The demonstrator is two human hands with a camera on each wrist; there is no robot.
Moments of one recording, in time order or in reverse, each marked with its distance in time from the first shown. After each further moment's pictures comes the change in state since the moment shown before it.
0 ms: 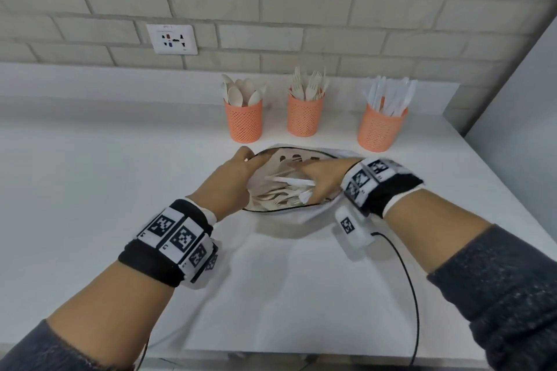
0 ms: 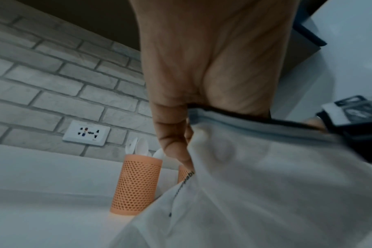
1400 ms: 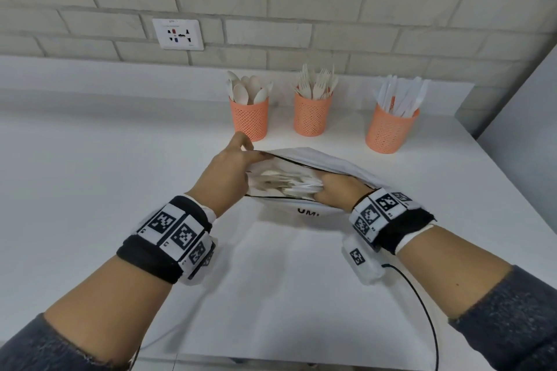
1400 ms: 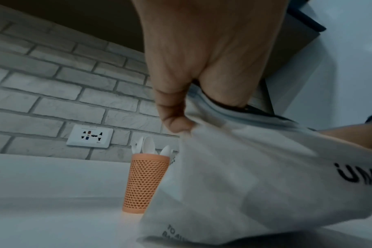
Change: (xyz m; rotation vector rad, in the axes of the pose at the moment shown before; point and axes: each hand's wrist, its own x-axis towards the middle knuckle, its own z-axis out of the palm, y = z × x) left_hand 0.006 -0.009 -0.006 -0.053 0.228 0.031; right_hand -0.005 0.006 0.038 0.057 0.353 0.150
